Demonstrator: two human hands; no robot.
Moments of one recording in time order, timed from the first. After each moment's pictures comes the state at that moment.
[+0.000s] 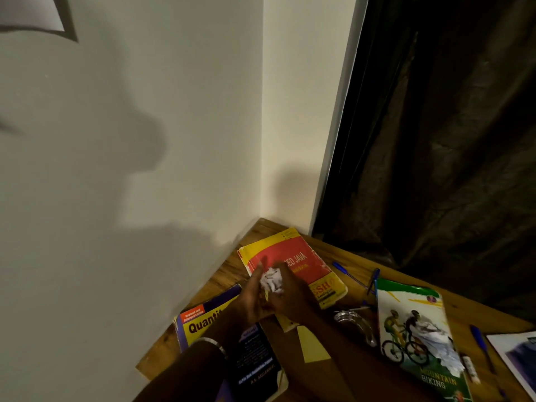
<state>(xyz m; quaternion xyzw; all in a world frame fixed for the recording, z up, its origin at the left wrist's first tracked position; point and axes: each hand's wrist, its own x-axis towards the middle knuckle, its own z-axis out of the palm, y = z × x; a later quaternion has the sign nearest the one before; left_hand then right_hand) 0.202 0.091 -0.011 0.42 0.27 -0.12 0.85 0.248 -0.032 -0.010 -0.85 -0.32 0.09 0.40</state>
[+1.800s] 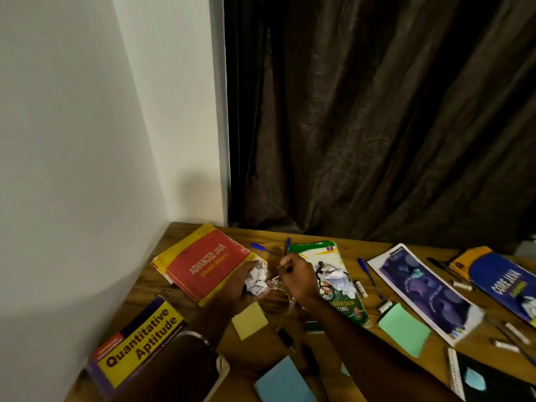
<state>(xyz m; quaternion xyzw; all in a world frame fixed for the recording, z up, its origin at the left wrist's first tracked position) 0.224 -0.023 0.027 0.46 0.14 -0.21 0.85 0.242 -0.181 0.015 -0.90 0.03 -0.03 0.43</state>
